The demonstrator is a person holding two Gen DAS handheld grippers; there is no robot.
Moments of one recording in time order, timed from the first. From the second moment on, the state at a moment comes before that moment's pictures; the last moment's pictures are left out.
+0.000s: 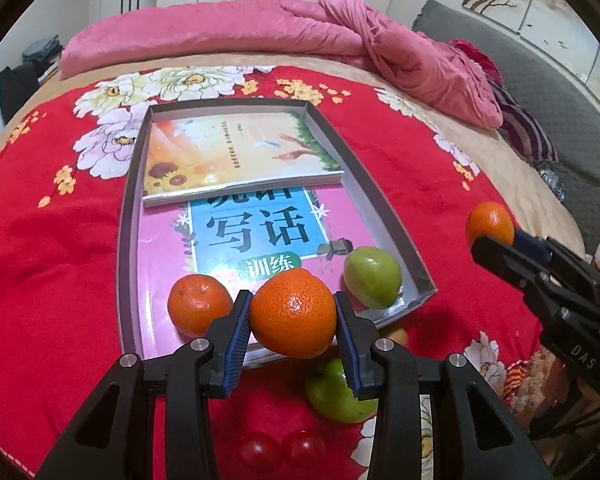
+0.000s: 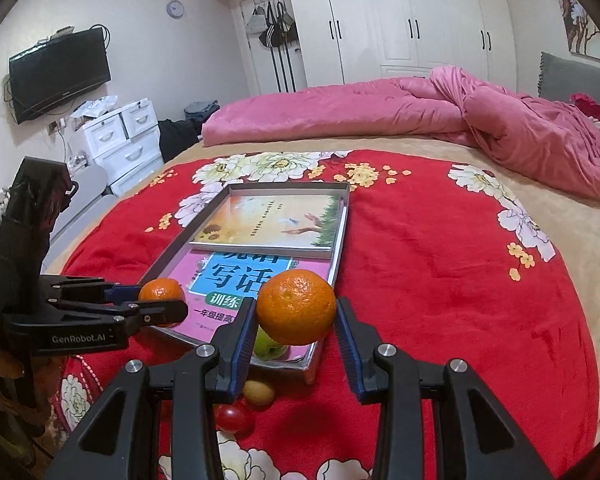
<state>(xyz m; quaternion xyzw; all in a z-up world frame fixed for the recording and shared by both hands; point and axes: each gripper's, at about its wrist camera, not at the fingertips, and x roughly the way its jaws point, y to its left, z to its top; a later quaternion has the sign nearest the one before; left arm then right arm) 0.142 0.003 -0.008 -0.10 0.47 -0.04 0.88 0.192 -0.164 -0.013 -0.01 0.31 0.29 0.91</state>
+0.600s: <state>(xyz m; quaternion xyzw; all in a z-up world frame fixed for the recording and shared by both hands) 0.154 0.001 -0.031 -0.07 0.49 -0.03 0.87 0.226 -0.131 -0.029 -0.03 0.33 0.31 0.89</state>
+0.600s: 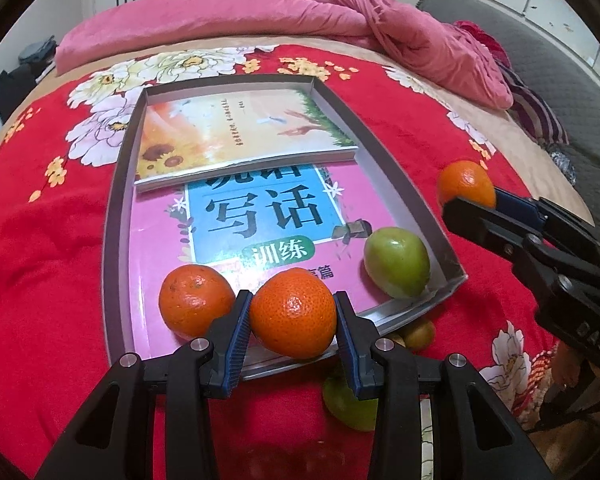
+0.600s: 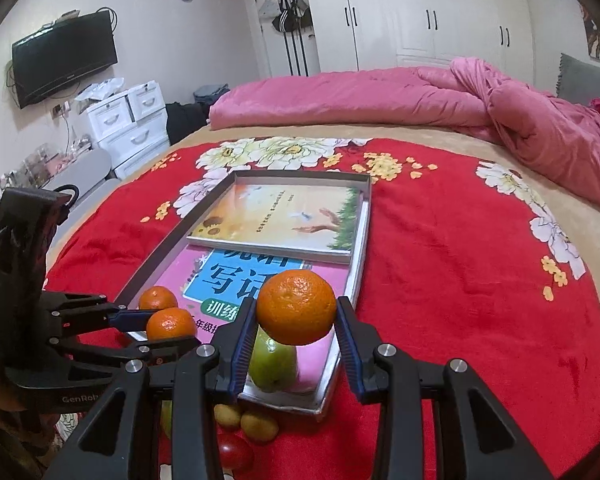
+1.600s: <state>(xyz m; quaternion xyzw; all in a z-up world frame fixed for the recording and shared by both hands) 0.155 0.001 -0.035 -0.07 0.49 -0.04 0.87 0.204 -0.124 -0.055 -0.06 0.35 0.31 0.88</state>
